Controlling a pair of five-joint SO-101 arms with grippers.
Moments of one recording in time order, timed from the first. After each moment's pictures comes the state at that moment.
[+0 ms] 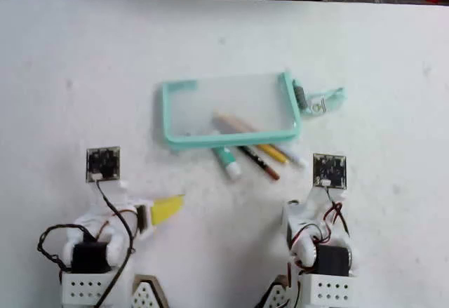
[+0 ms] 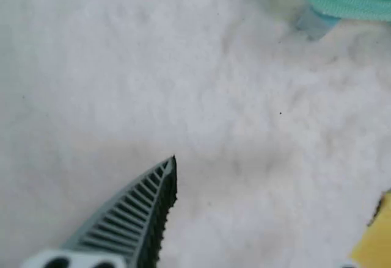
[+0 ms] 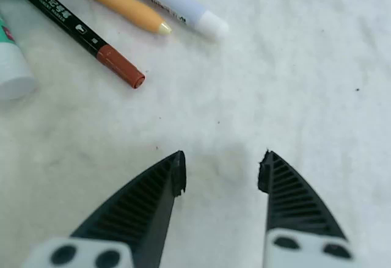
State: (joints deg) left arm -6.5 -104.1 97.1 73.4 7.6; right arm -0.1 -102.9 96.4 72.2 1.5
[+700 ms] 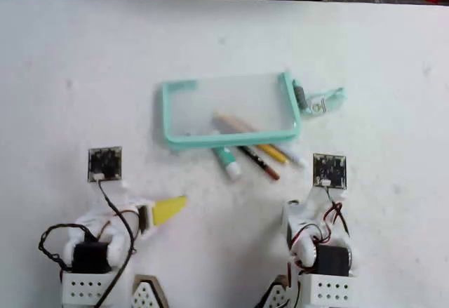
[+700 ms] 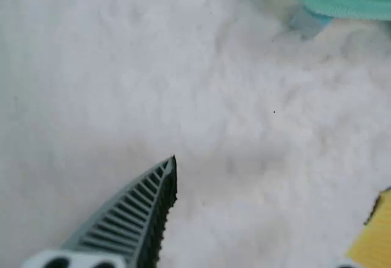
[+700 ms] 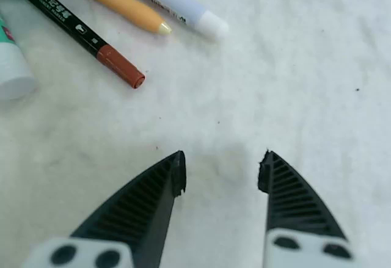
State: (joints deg) left arm -5.4 -104.1 97.1 73.4 7.7; right arm -0.1 -102.9 96.4 72.2 1.5
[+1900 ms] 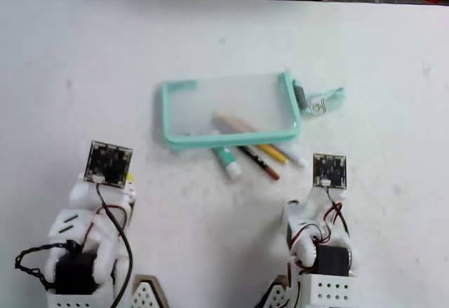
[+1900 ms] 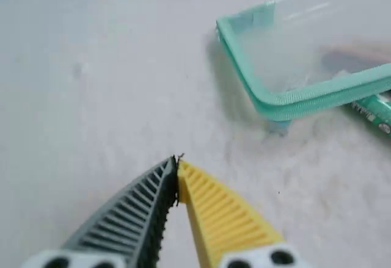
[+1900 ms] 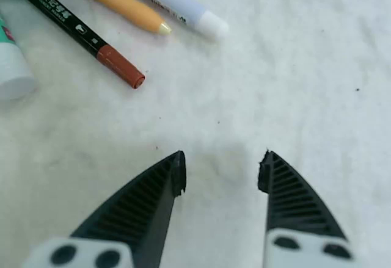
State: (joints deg) left arm -5.8 -104.7 80.8 68.0 -12.5; right arm -0.1 -102.9 96.4 72.2 1.5
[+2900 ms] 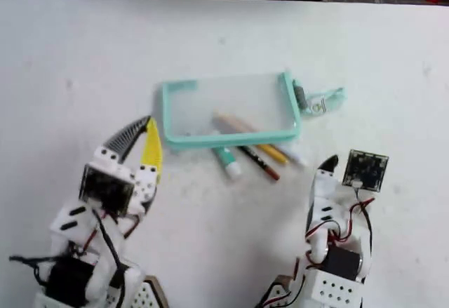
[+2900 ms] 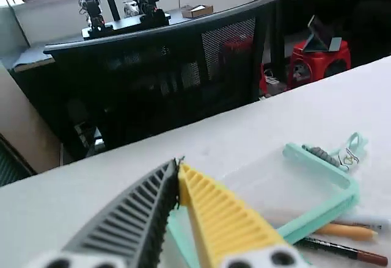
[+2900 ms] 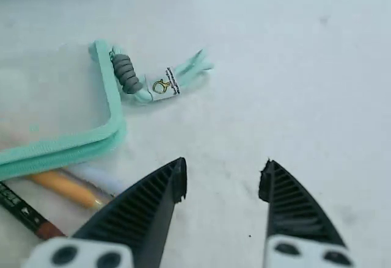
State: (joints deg) left arm 13.8 -98.7 69.5 45.5 -8.7; right arm 13.5 -102.9 96.4 44.0 10.2
